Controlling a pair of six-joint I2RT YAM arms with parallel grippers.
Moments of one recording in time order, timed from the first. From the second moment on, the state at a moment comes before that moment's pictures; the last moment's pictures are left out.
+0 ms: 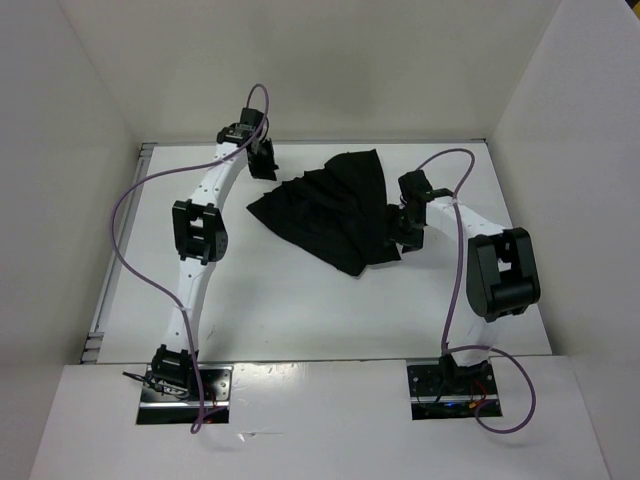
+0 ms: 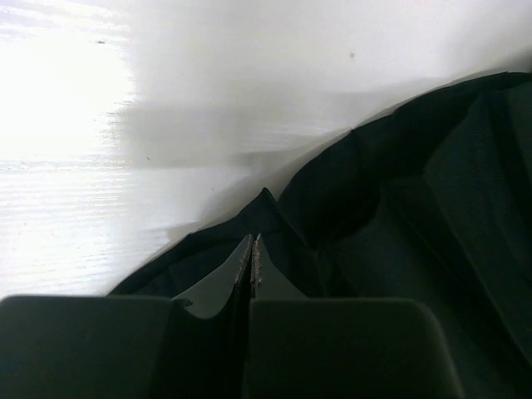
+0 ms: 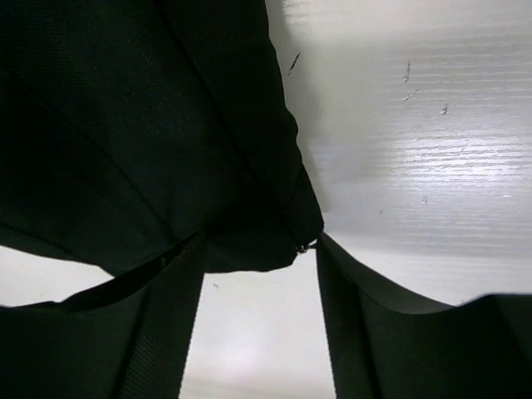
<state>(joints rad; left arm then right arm) -0.20 2.63 2.61 -0.97 0.13 -0.42 0.22 1.73 1.16 -0.65 -0.07 0.38</state>
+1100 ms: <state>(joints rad) -0.41 1.58 1.40 -0.88 0.30 -0.27 0.30 1.51 1.42 -0.78 -0.16 0.36</state>
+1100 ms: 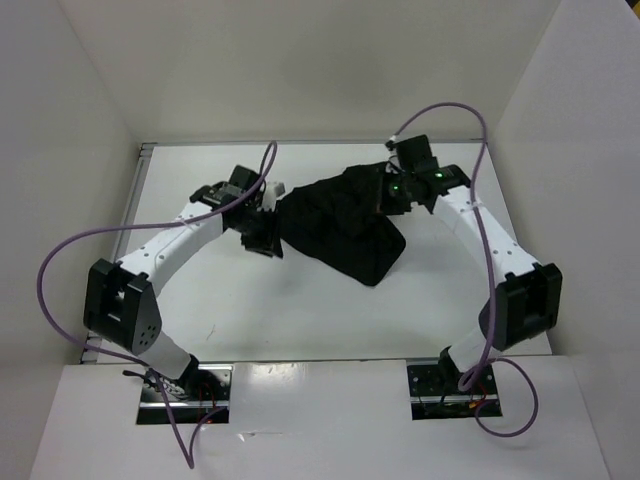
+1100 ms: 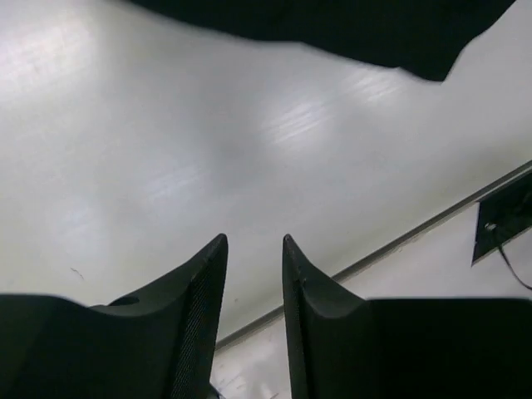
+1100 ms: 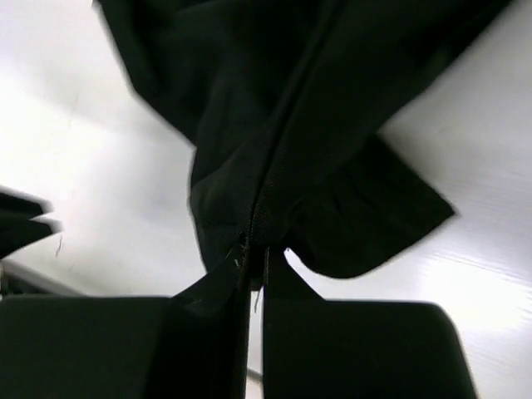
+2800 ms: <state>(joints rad) -0.42 1.58 1.08 -0.73 0.42 -0.27 0.32 1.35 1.18 -1.23 0.03 0.64</state>
